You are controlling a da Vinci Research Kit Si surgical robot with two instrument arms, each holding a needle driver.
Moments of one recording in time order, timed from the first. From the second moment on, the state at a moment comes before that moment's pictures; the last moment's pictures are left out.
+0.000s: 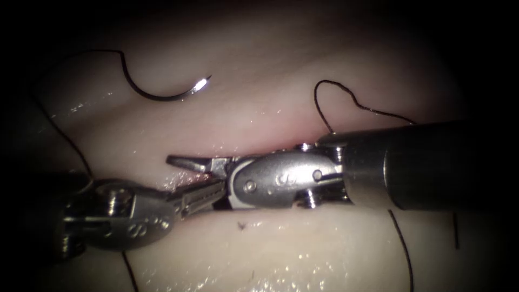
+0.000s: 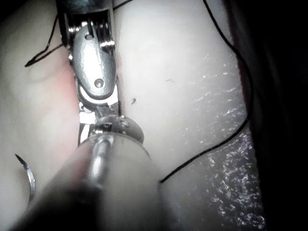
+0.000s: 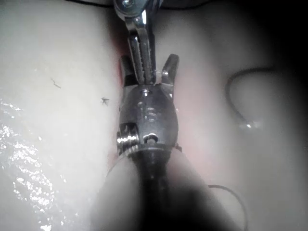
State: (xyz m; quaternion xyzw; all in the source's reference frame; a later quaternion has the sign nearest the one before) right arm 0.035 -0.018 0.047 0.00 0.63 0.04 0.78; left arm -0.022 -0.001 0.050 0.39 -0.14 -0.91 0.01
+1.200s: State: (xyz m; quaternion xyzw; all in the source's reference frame) right arm 0.026 -0.015 0.043 -0.04 0.60 0.11 0.79; left arm -0.018 -0.002 0.047 0.40 -0.14 -0.91 0.01
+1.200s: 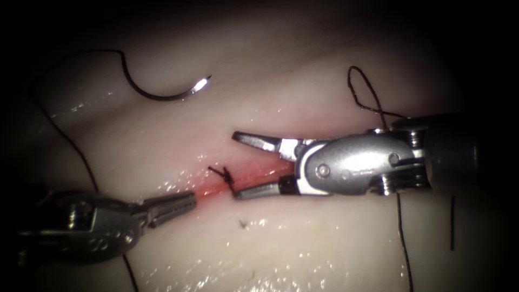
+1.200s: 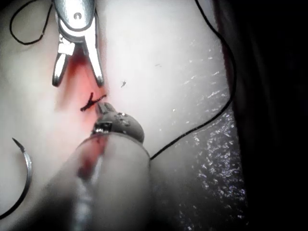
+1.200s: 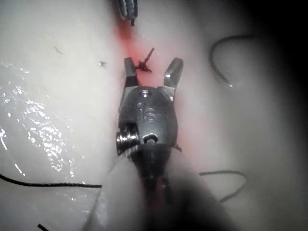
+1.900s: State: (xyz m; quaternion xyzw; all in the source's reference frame) right arm 0.019 -0.016 0.042 -0.05 0.58 0.13 0.80; left arm -0.005 -0.009 0.048 0.35 -0.16 -0.92 -0.06
